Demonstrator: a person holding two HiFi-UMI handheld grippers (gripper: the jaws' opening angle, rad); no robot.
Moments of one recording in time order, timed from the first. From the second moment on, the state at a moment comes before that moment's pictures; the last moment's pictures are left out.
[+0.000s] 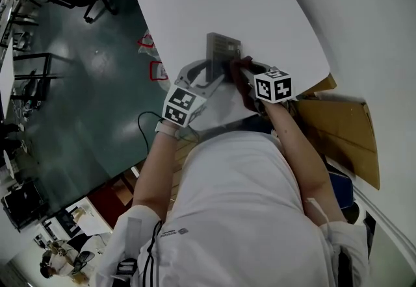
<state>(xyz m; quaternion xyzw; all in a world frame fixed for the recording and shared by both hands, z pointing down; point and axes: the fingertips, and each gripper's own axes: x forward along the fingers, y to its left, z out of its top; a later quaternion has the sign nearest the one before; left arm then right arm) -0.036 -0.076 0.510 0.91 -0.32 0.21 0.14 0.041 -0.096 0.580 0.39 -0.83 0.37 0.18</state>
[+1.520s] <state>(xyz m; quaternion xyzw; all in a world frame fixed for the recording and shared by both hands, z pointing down) -0.088 0.000 0.355 0.90 -0.42 -0.01 0.08 0.015 -0.009 0.350 0.39 -0.92 0.06 0.03</state>
